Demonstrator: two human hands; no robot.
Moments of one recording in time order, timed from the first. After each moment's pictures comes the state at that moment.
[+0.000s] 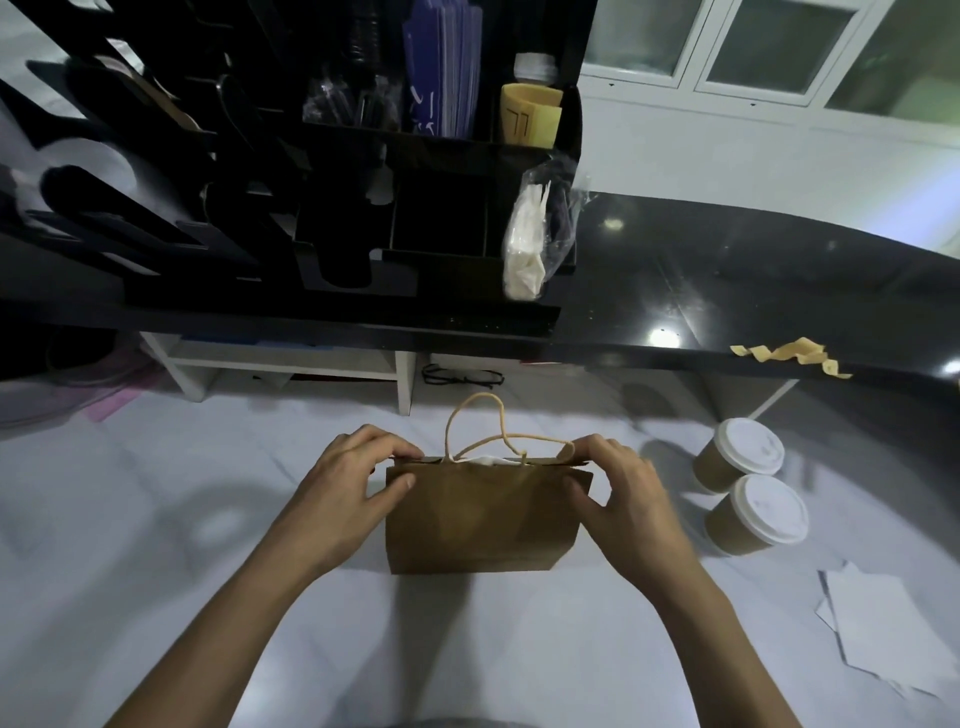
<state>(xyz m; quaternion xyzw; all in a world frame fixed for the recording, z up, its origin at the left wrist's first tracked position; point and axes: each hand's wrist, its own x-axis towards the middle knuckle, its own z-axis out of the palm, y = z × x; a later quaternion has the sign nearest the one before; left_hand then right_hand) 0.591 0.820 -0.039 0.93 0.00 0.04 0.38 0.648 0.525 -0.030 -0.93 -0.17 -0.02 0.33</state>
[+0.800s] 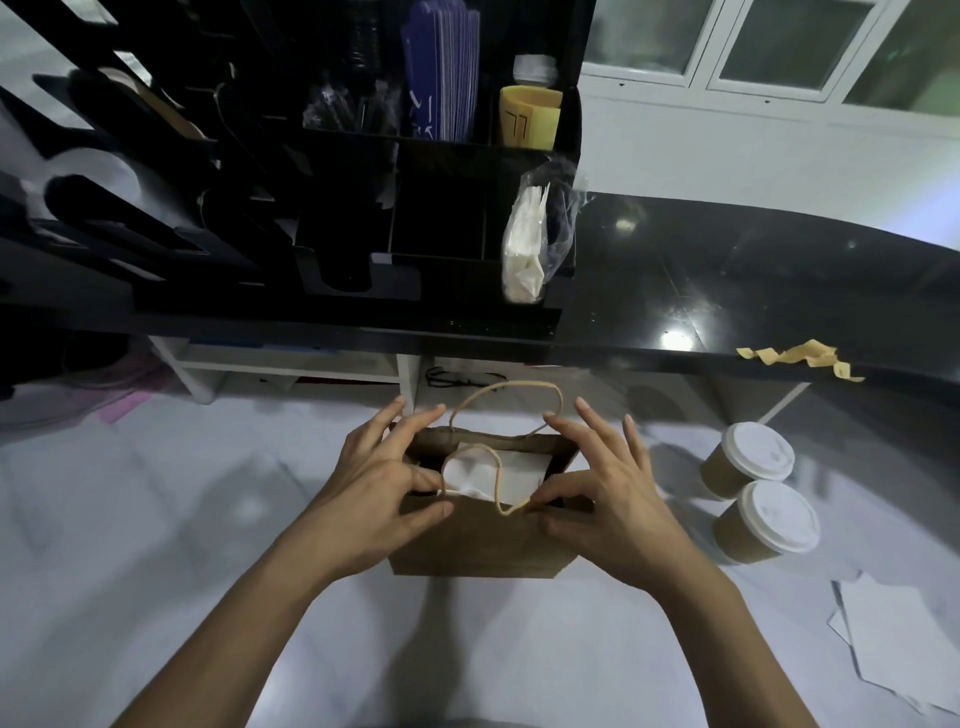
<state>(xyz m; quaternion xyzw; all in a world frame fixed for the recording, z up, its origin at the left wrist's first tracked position) 0.601 0.796 -0.023 0.97 -0.08 -0.03 0.23 0.661 0.525 -0.024 -0.92 -0.31 0.02 0.22</state>
